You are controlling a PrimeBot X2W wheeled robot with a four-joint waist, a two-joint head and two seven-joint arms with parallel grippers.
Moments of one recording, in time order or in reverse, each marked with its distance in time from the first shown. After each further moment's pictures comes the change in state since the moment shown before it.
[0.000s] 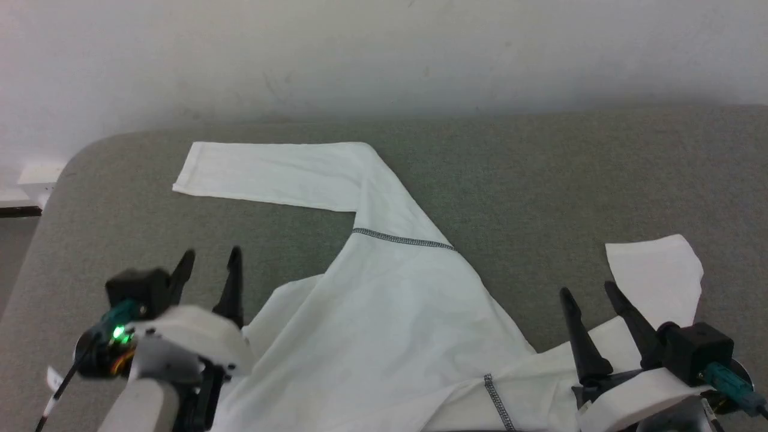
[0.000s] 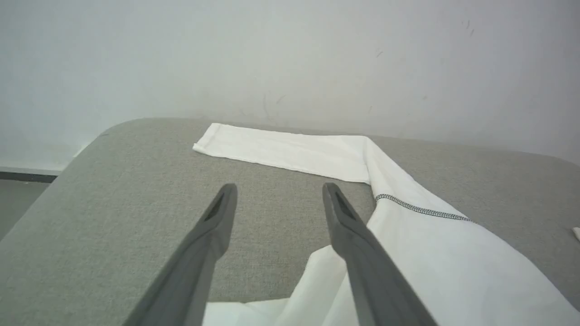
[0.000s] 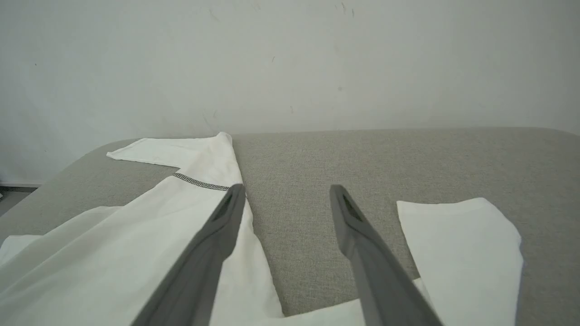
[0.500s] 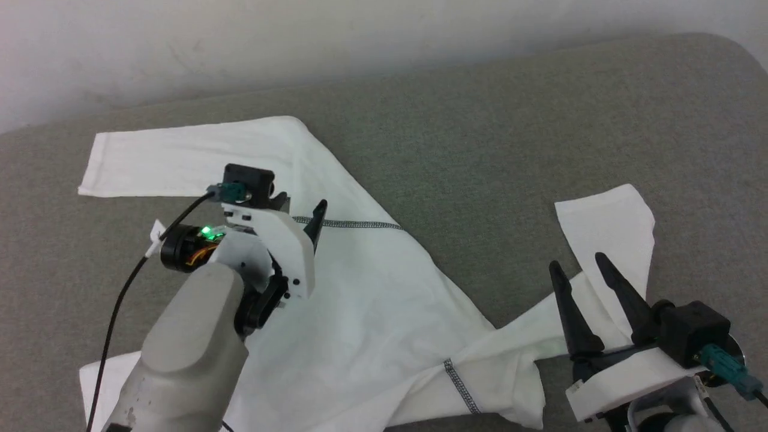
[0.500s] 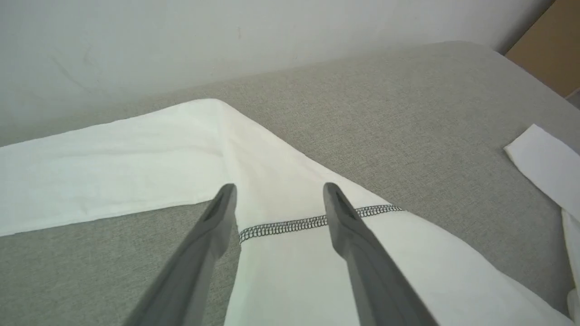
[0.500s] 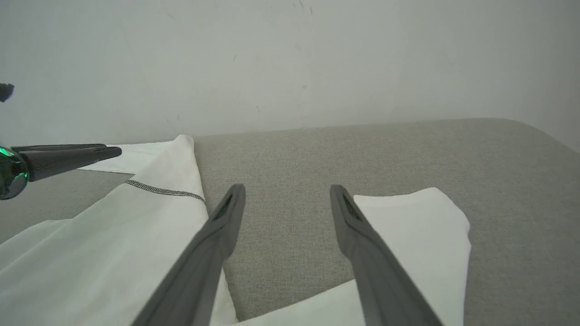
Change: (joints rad) left arm -0.511 -0.116 -0.206 0.508 0.017 -0.231 0.135; right arm -0.078 0.000 0.035 -0.006 -0.009 0.000 -0.024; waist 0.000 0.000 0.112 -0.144
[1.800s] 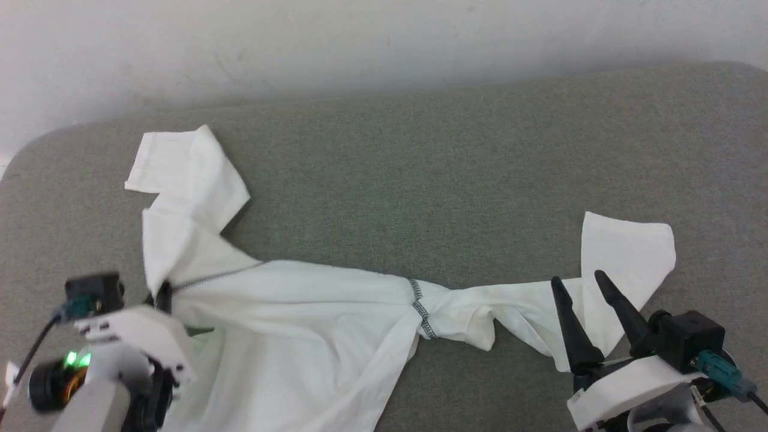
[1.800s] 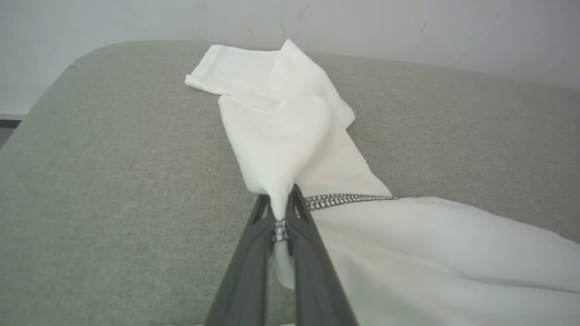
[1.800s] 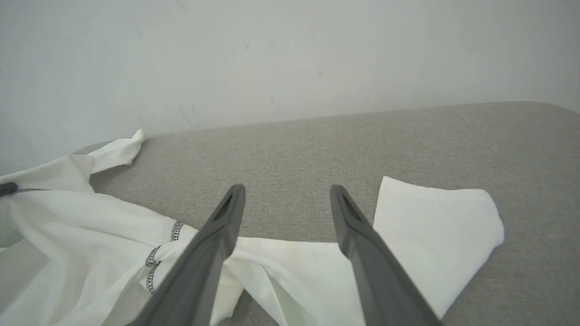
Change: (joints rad) left arm 0.307 0.219 0.140 -0.172 -0.170 0.211 -0.094; right arm 0.010 0.000 -0.011 0.065 0.040 0.000 -0.009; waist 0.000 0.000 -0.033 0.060
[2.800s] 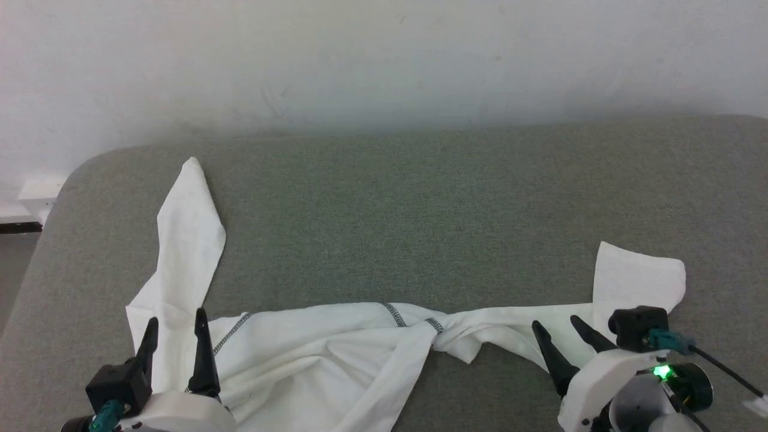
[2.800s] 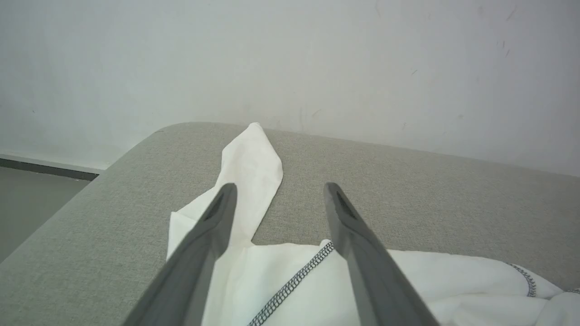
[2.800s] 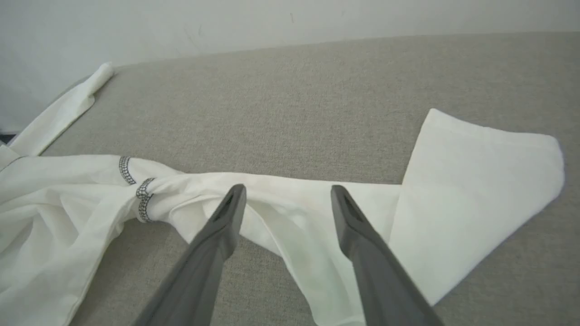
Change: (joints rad) left arm 0.325 -0.113 0.057 -0.213 0.122 0.089 -0.384; right arm -0.045 -0.016 0.009 0.180 0.026 0.000 0.222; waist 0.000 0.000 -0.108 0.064
